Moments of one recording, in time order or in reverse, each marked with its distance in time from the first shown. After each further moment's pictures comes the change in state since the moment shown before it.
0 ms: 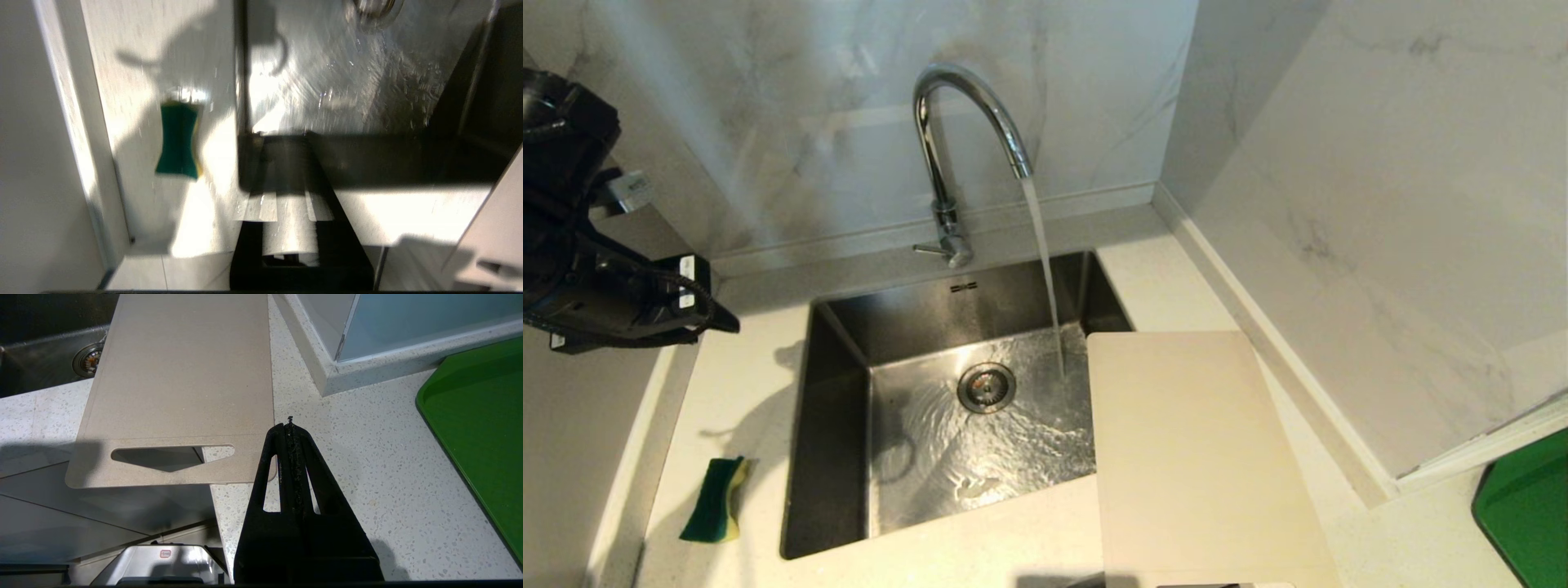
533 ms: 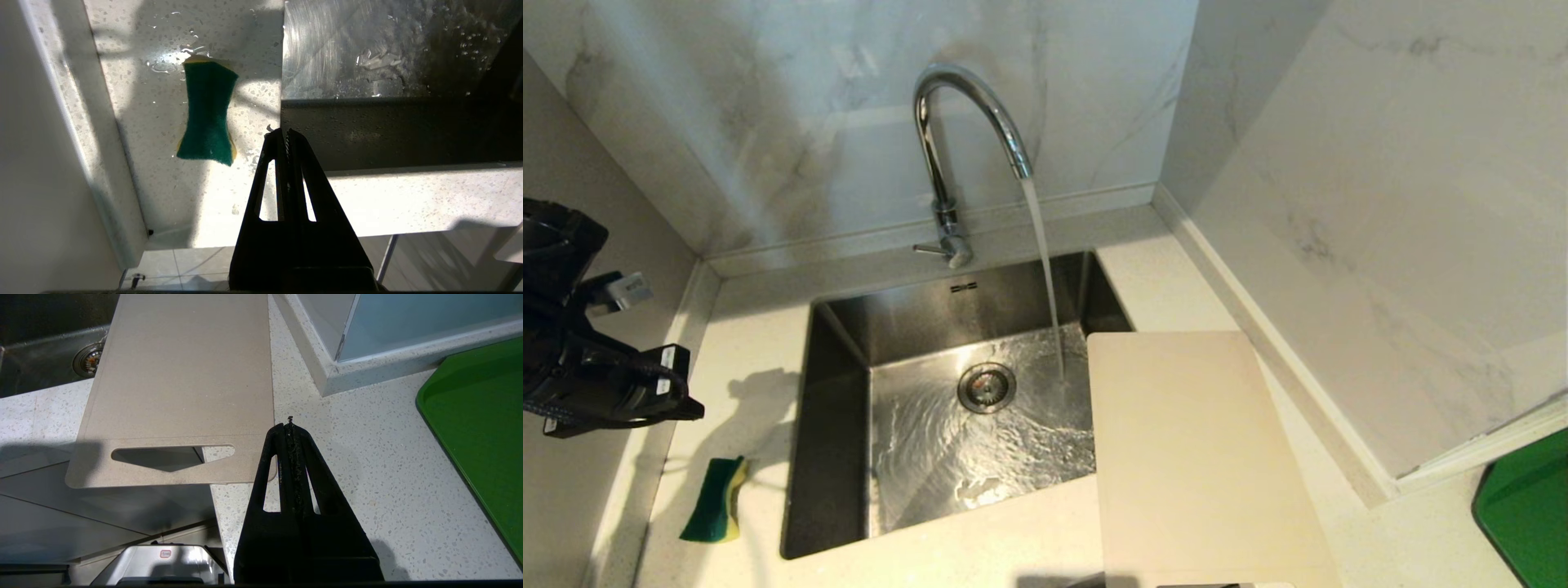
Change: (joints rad) left arm 0.212 -0.022 0.346 -0.207 -0.206 0.148; right arm 0.000 0.000 0.000 0.000 0.000 0.000
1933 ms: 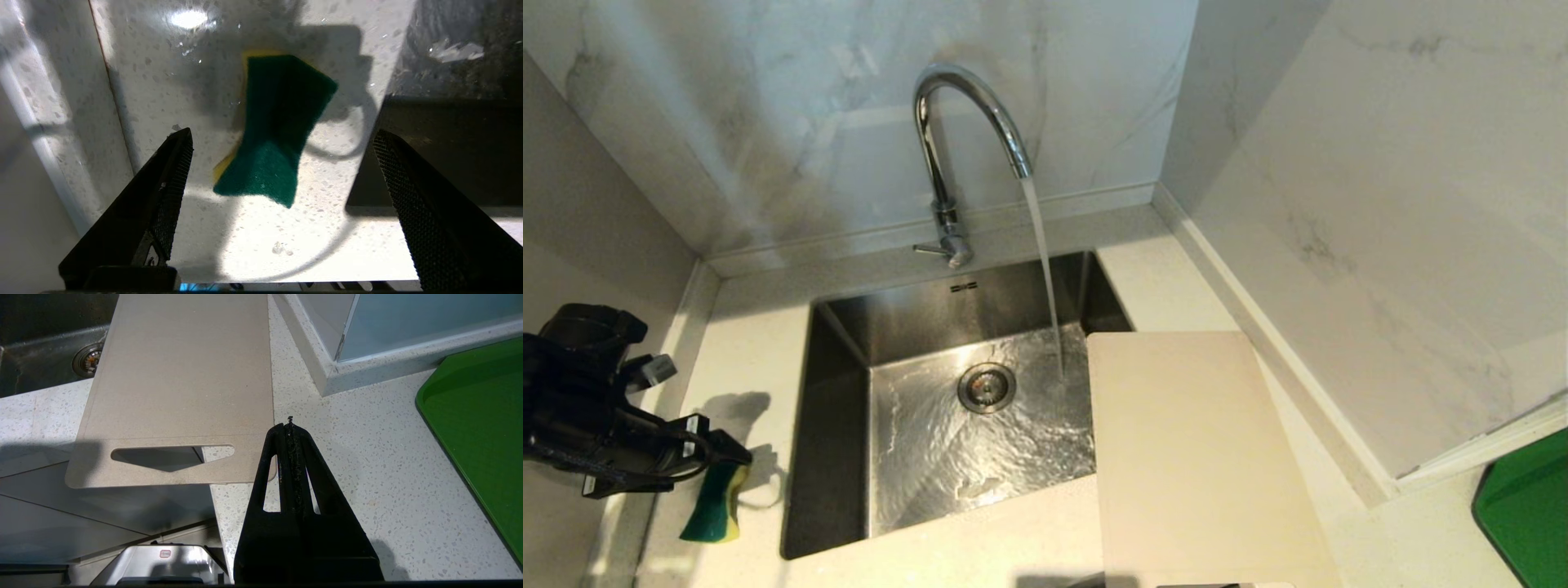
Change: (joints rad) left arm 0.149 0.170 0.254 -0.298 -0.065 0.071; right arm 0.000 0.000 0.000 0.000 0.000 -0.001
